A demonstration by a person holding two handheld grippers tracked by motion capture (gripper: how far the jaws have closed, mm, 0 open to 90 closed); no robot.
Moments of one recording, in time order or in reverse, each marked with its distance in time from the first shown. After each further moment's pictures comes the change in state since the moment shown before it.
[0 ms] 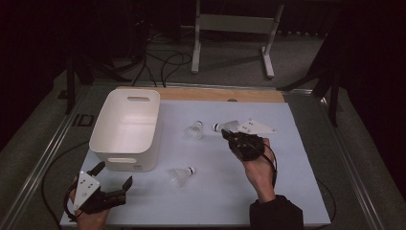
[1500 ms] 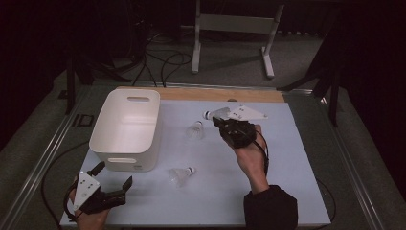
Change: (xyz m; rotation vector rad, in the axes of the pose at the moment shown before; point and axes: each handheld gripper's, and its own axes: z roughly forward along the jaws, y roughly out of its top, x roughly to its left) left arm 0.000 0.000 0.000 -0.002 -0.001 0.002; right arm 0.007 0.038 0.016 -0.041 0.021 -0.035
